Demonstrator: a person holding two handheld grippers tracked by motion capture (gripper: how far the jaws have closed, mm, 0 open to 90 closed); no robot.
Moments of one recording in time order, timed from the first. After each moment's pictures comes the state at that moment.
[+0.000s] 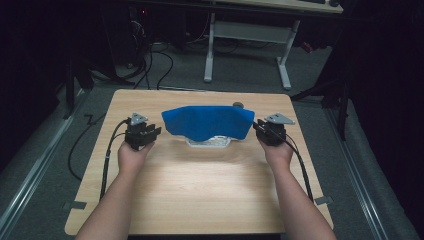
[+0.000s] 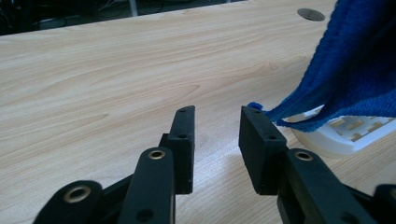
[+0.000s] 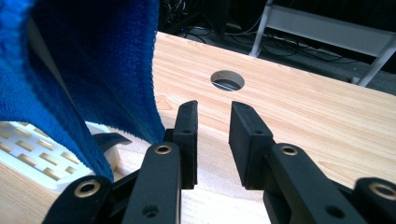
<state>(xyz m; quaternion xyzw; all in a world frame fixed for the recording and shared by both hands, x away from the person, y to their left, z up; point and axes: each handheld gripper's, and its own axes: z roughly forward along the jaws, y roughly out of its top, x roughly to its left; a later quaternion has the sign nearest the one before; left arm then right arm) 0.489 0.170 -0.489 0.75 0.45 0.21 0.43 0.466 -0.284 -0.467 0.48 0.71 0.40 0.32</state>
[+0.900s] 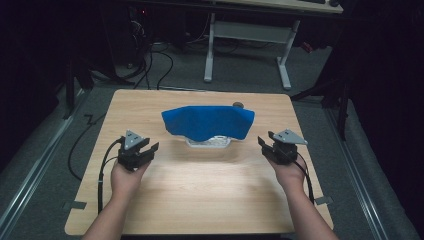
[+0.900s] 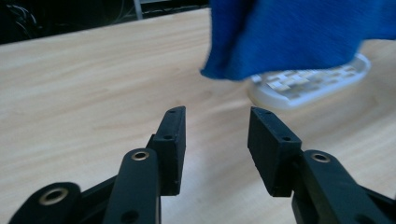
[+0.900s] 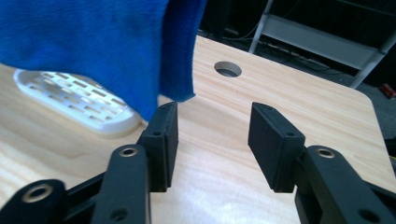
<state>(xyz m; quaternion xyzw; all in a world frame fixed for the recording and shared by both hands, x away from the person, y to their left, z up) 0.400 0.168 -0.478 0.75 0.43 0.23 0.44 0.389 -0.290 -0.454 0.45 0.73 0.39 0.34</state>
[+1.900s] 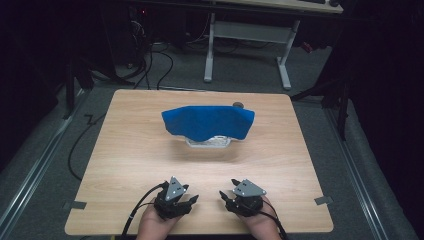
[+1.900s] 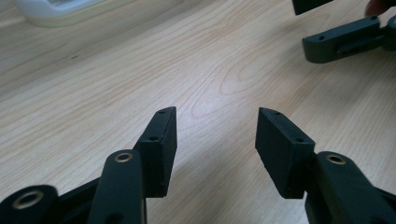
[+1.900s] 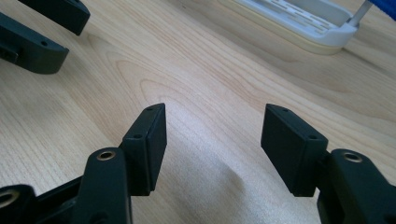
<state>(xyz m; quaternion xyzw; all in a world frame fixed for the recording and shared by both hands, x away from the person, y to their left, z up) 0.299 0.075 -0.524 0.84 0.33 0.13 0.42 0.286 -0.189 -0.522 0.36 0.82 0.38 0.24</state>
